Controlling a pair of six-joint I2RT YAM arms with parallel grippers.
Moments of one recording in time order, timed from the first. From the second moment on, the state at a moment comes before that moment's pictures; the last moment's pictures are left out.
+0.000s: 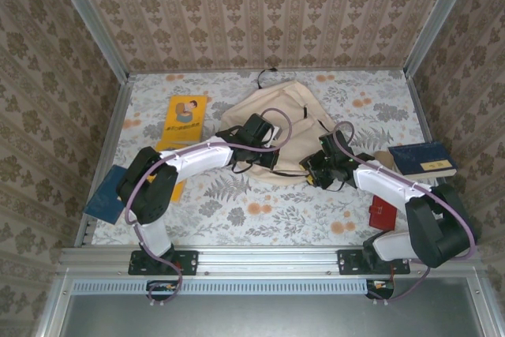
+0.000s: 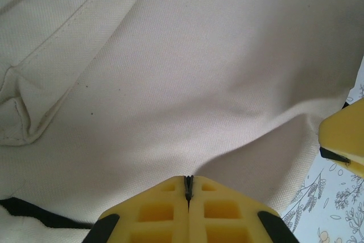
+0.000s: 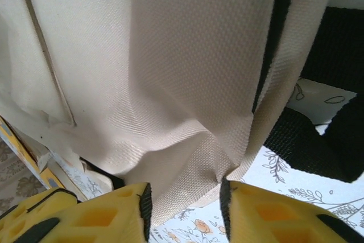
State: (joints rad) left arm -0.83 1.78 1.20 -0.36 0.20 -0.36; right arm 0.39 1.36 0.68 -0.32 -0.25 1.41
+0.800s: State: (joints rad) left arm -0.81 1.77 1.15 -0.35 0.15 -0.38; right arm 0.42 1.44 0.77 -0.38 -0.23 1.44
